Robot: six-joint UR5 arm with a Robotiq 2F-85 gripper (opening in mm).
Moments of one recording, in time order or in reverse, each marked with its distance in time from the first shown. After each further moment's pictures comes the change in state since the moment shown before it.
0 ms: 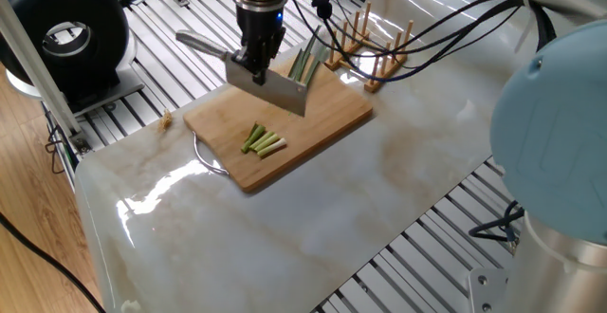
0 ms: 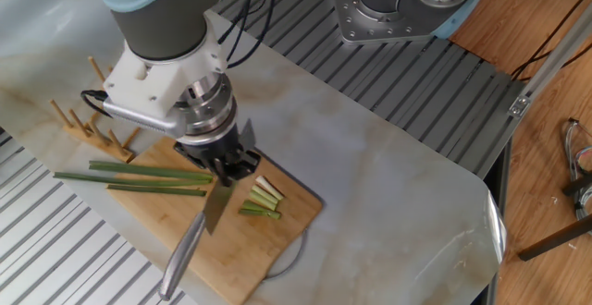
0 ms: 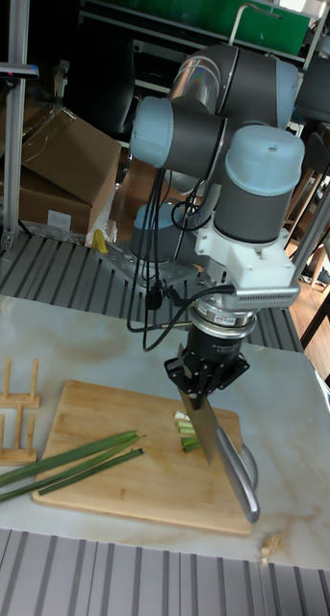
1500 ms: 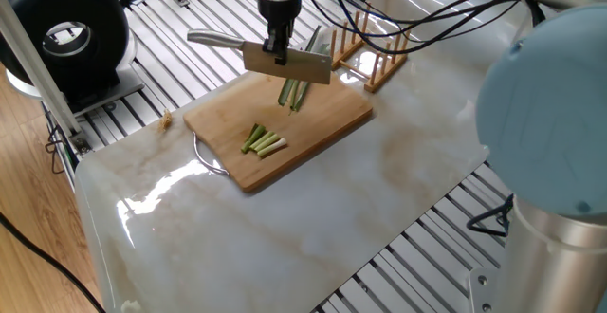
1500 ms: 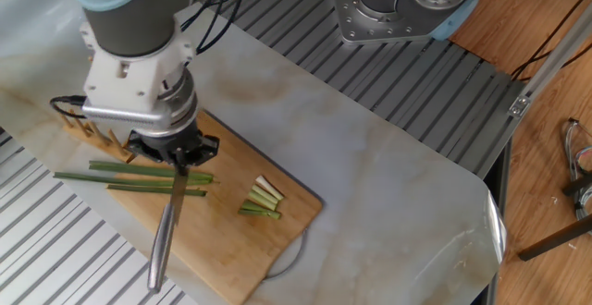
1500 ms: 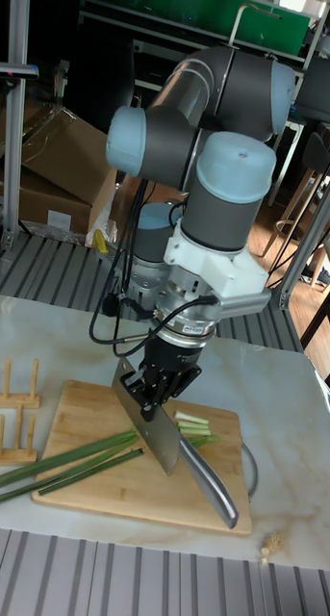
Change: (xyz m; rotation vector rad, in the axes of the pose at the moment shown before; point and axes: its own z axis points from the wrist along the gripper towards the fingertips) arm -0.007 -0.068 0.011 0.085 -0.004 -0.269
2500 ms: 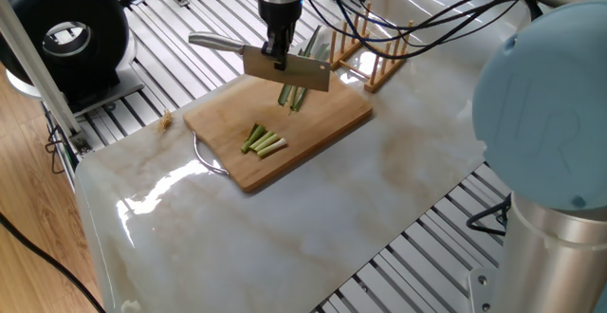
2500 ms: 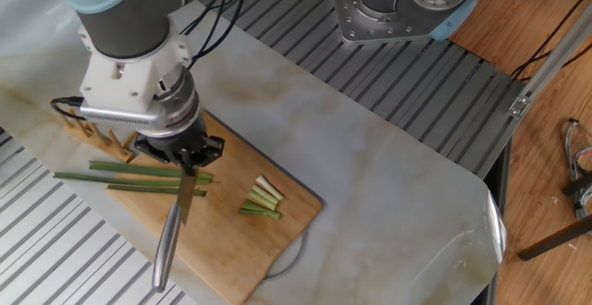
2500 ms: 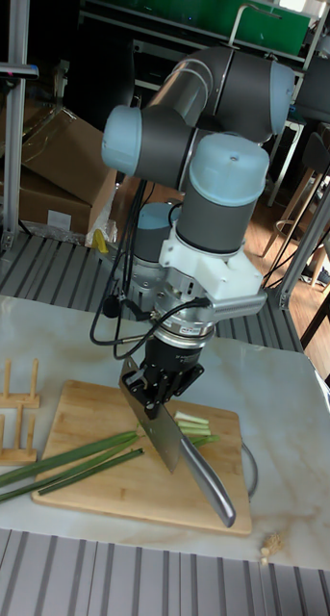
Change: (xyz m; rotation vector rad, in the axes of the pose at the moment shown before) arm 0.006 0.009 0.000 -0.030 0.012 0.054
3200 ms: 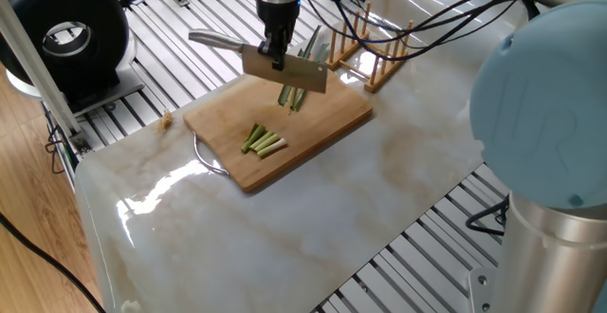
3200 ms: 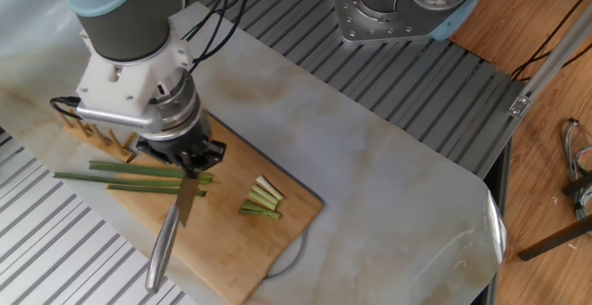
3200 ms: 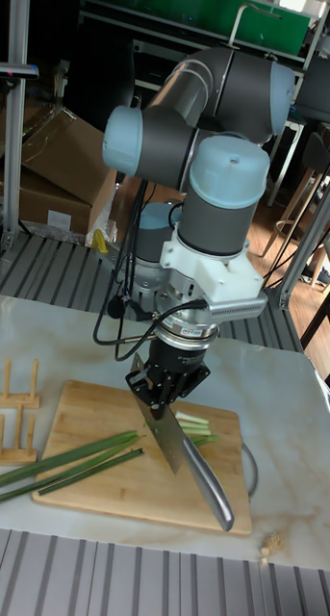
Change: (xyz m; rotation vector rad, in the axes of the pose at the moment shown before) arm -0.002 0.013 0.001 -0.042 0.004 0.073
